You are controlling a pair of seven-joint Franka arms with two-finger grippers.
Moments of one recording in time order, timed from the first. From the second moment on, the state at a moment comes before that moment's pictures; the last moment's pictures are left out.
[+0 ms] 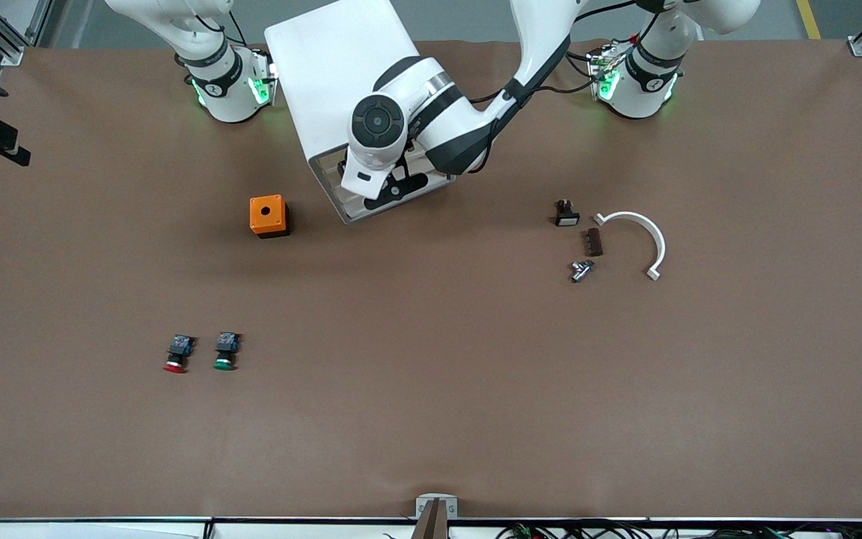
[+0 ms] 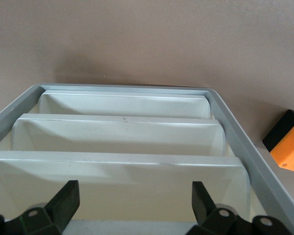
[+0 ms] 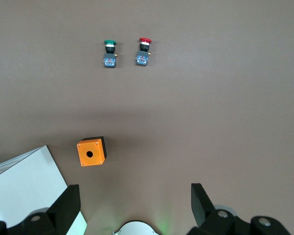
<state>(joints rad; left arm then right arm) -0.92 0.69 -0.10 -1.28 -0.38 1.85 -1.30 -0.02 -0.10 -0.10 -1.58 0.03 1.42 -0.13</state>
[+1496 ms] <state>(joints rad) -0.66 0.61 -0.09 -1.26 -0.37 1.85 -1.30 -0.02 -0.17 -0.10 -1.66 0.02 1.48 -0.13</state>
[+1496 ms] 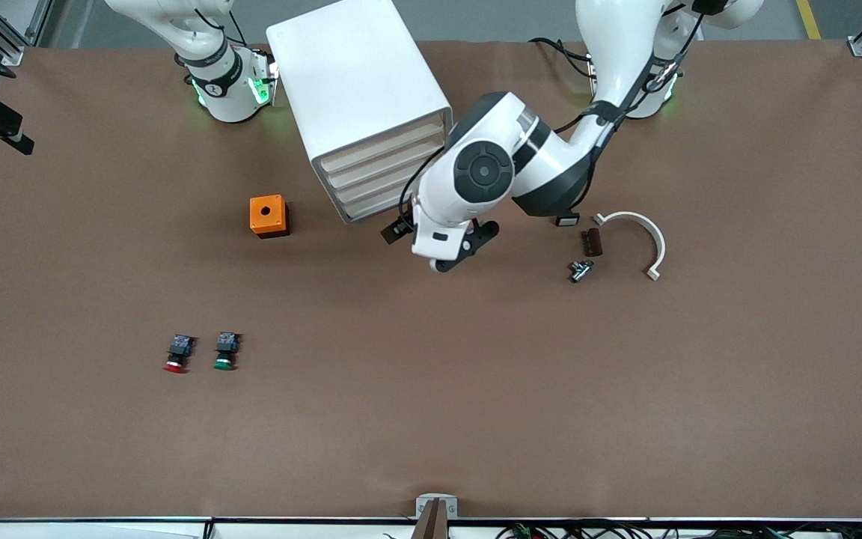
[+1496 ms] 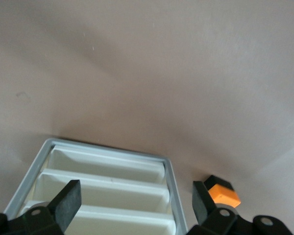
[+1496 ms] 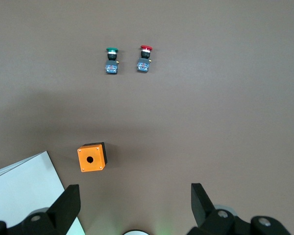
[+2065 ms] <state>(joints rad) -0.53 0.50 -0.09 -1.26 -0.26 1.69 -1.21 -0.04 -0.17 -0.10 -1.66 0.01 1.49 -0.13</state>
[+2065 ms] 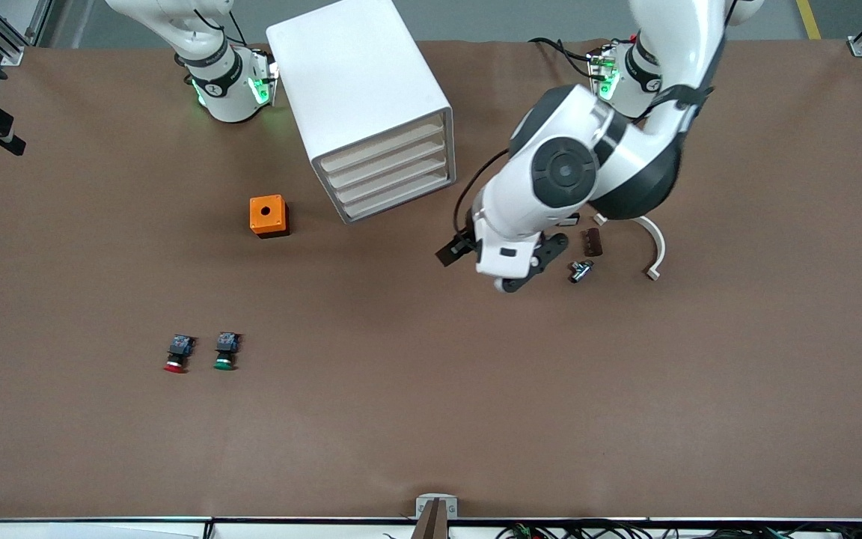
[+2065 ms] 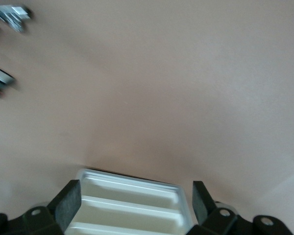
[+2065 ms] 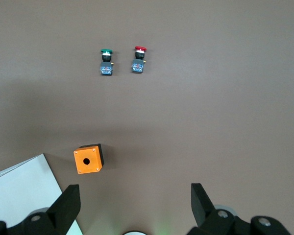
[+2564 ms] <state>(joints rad) -0.28 0.28 -0.09 -1.28 -0.21 1.35 -0.77 -0.04 -0.18 -0.09 -1.67 -0.02 1.50 -0.12</state>
